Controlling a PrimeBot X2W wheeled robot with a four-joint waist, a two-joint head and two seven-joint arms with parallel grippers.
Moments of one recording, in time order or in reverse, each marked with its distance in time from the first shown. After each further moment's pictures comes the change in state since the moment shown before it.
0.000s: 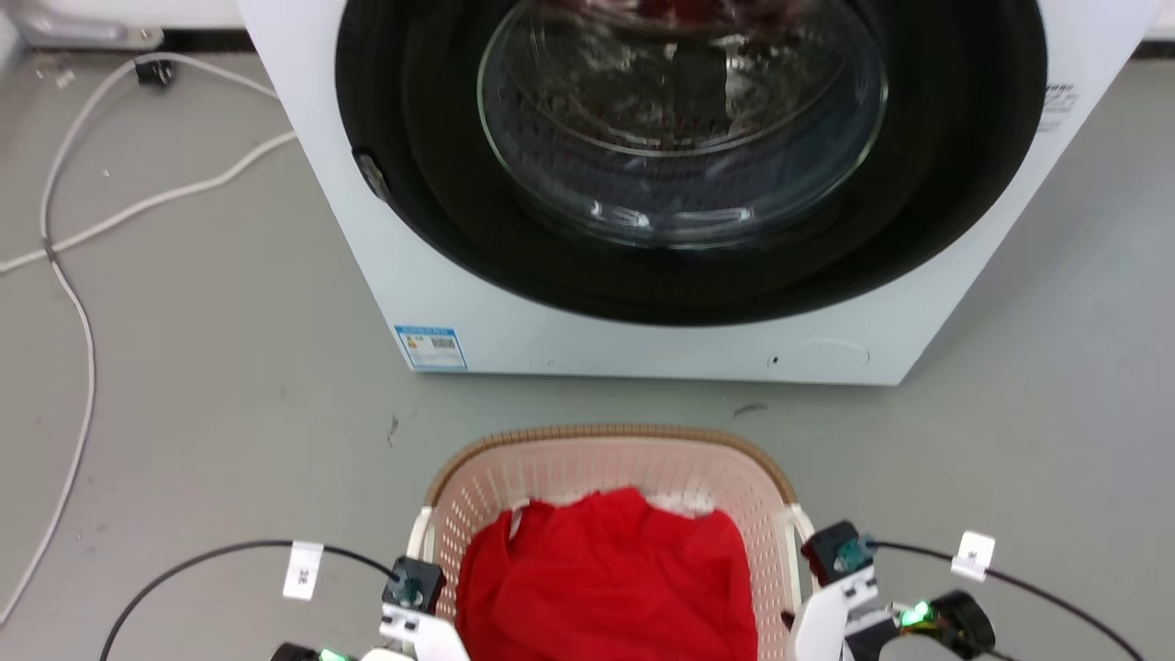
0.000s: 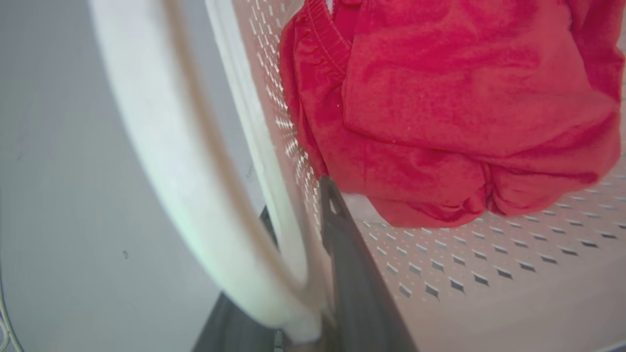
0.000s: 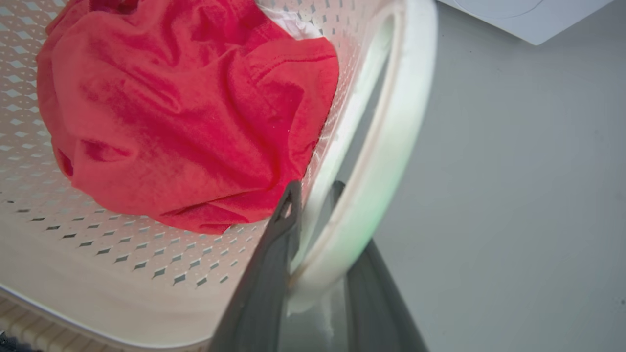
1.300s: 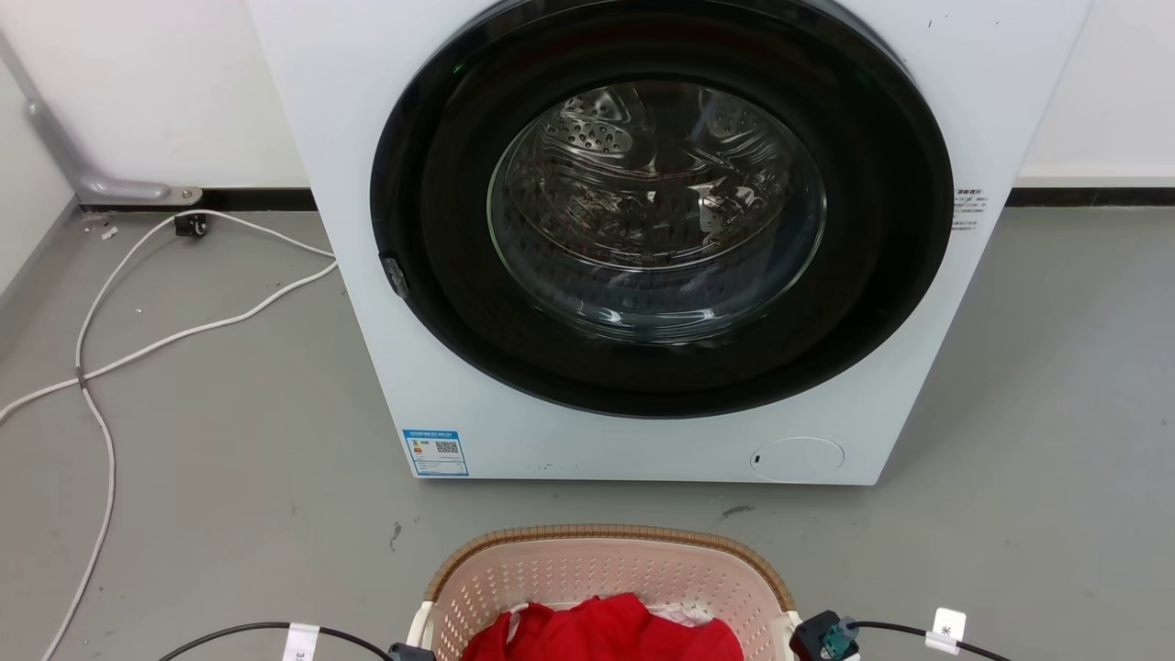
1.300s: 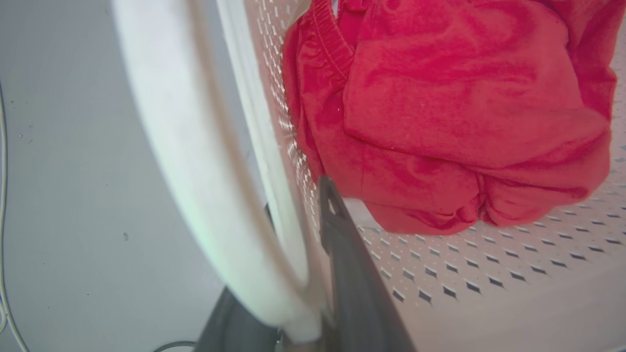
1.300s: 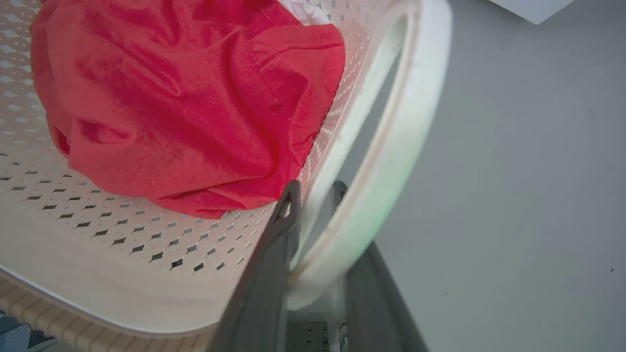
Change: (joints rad) left arm 0.134 0.013 -0.095 0.003 -0.115 -0.002 0.018; right arm 0.113 -0.008 0.245 0.016 0.204 -0.001 0.070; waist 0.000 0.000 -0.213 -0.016
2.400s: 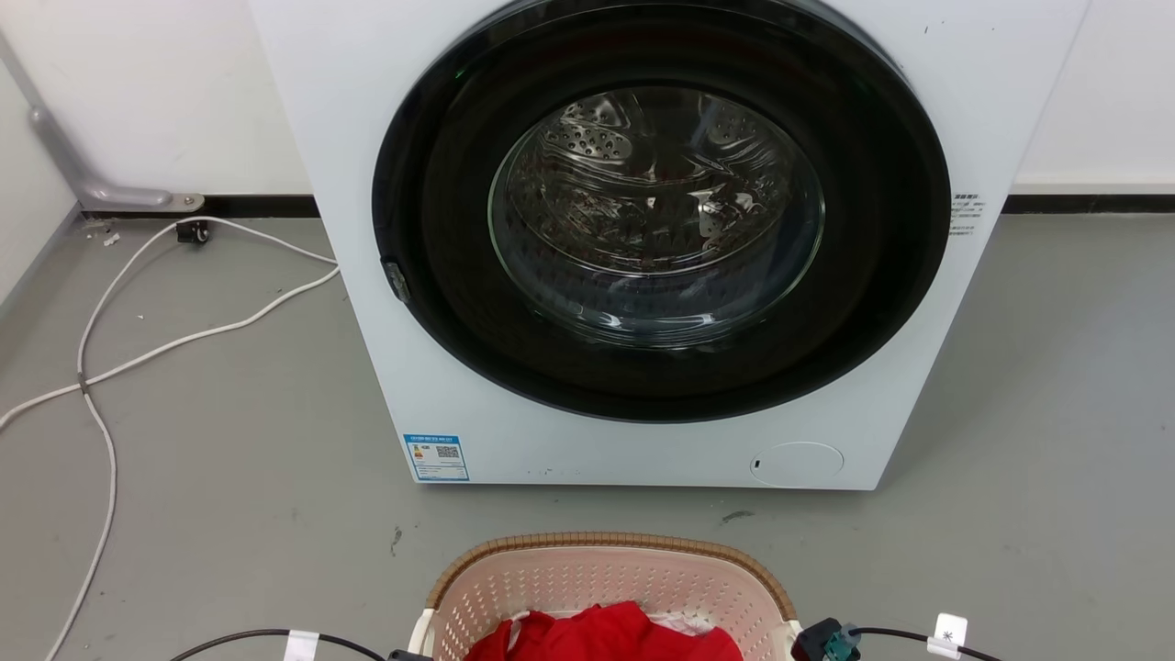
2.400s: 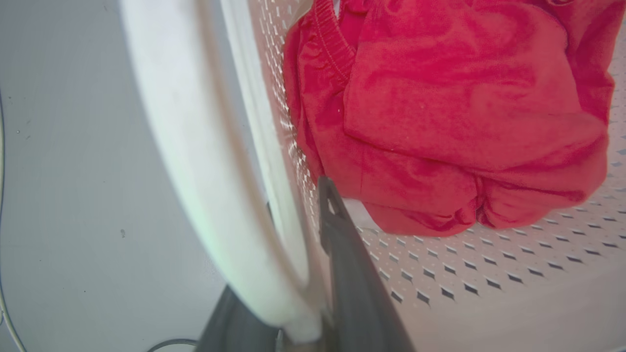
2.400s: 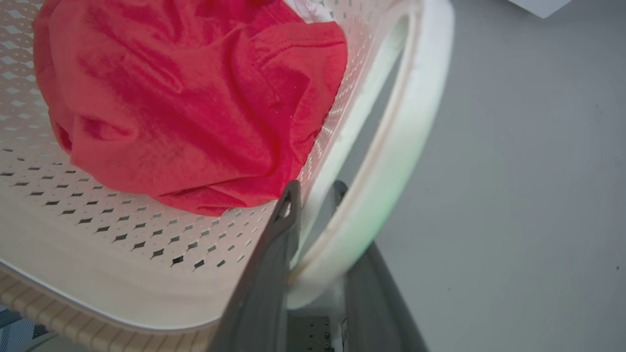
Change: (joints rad) left arm 0.009 0.003 -0.038 0.000 -0.044 0.000 -0.001; right arm 0.002 -0.010 0.075 0.007 0.077 0.000 -0.002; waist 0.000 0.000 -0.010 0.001
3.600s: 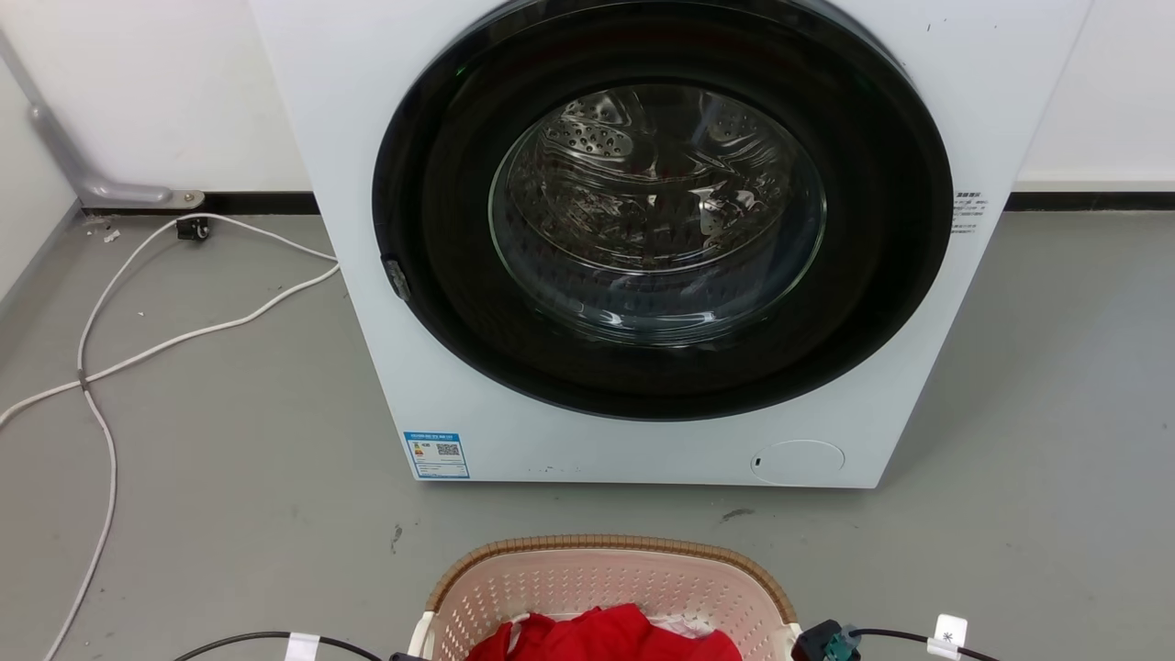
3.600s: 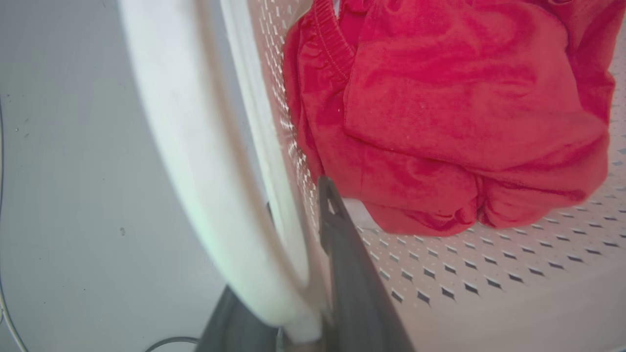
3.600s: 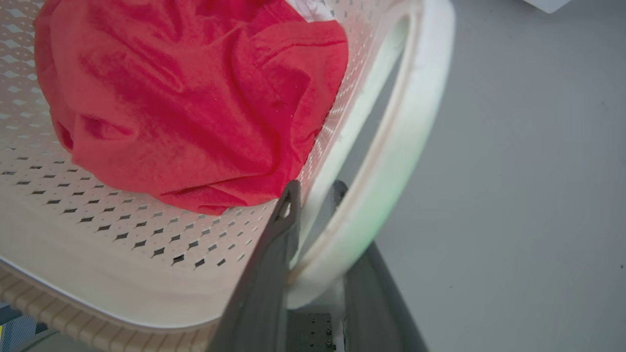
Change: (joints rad) left arm 0.002 0.005 -0.040 0.000 -0.035 0.001 -0.004; right arm -0.002 -0.004 0.043 0.001 0.042 0.000 0.001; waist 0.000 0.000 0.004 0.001
